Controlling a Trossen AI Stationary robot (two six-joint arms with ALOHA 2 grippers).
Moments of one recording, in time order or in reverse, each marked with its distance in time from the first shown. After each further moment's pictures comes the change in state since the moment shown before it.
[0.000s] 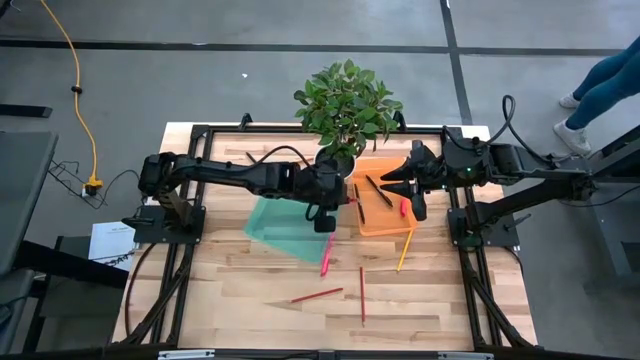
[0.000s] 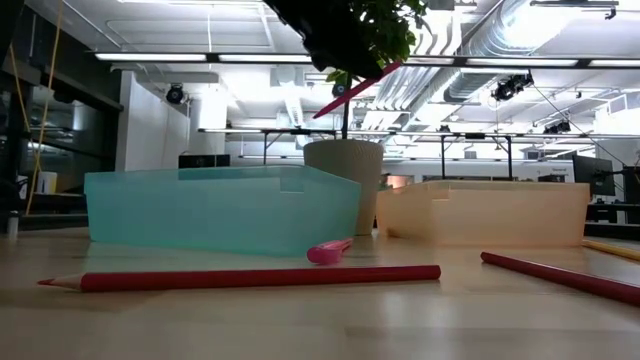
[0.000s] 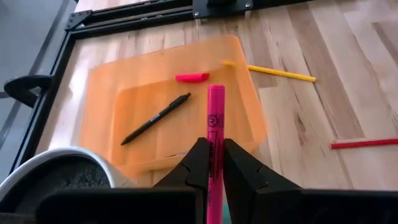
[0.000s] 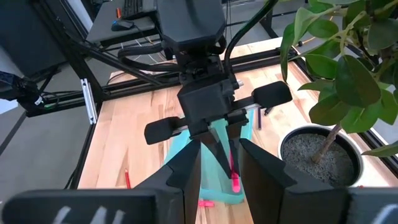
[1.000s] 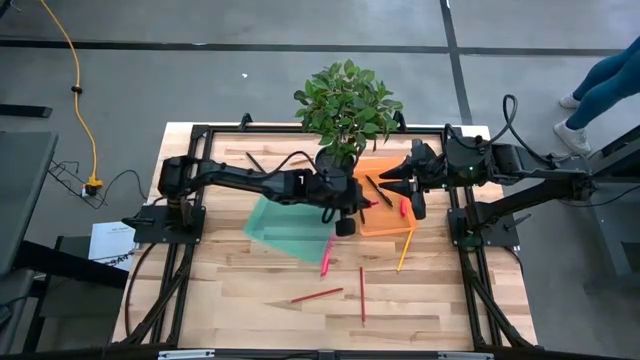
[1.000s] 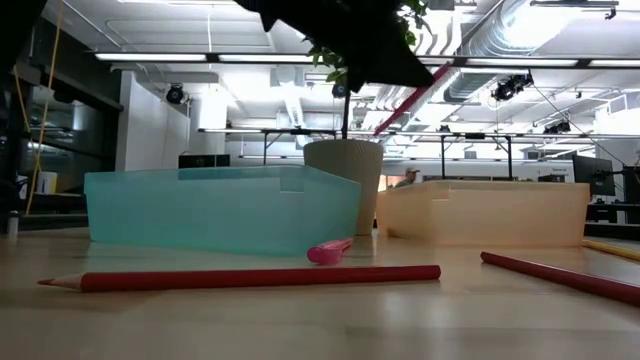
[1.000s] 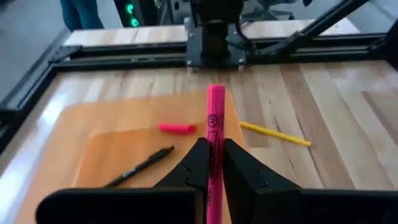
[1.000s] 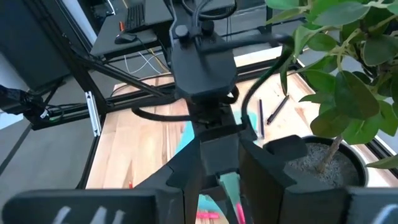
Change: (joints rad) left arm 0.014 0.149 0.001 0.335 0.063 -0.099; right arm 0.000 0.000 0.000 0.043 0.003 0.019
